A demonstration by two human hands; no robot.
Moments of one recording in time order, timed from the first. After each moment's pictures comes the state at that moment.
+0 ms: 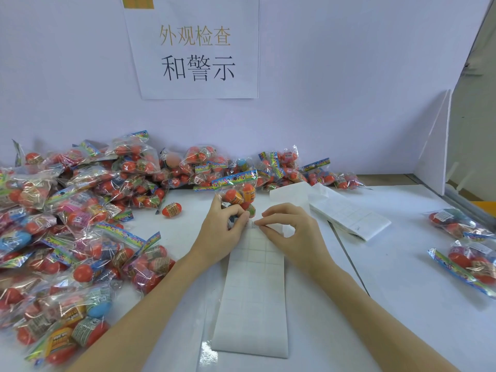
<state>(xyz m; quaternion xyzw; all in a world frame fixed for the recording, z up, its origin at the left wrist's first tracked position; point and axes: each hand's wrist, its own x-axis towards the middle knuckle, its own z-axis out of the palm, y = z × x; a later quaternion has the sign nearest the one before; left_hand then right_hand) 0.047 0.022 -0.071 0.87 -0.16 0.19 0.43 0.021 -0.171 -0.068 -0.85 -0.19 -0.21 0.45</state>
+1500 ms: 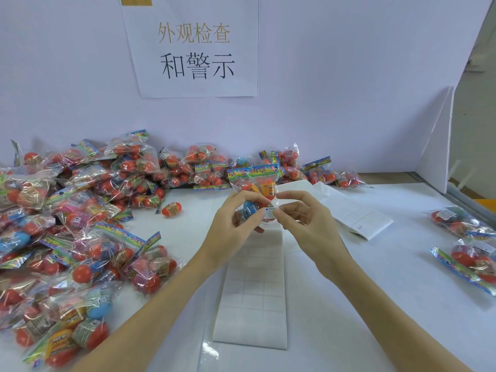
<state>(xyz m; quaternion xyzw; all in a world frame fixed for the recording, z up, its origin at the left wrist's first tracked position) 0.032 0.003 -0.057 0.71 -0.23 0.10 0.66 0.015 -0.178 -0.046 -0.74 -0.10 -0.12 0.65</state>
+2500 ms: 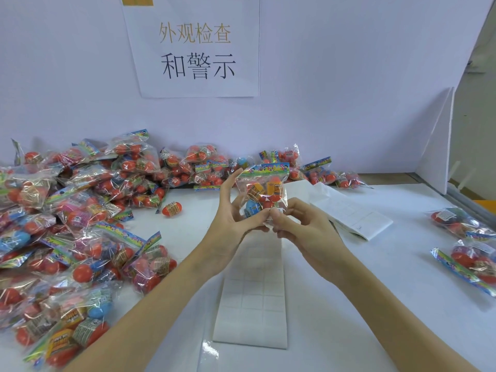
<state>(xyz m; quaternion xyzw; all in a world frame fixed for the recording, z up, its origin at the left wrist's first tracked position) 0.029 0.001 -0.051 0.57 -0.19 -0.02 0.80 0.011 -0.180 -0.044 -0.67 -0.11 0.02 0.74</state>
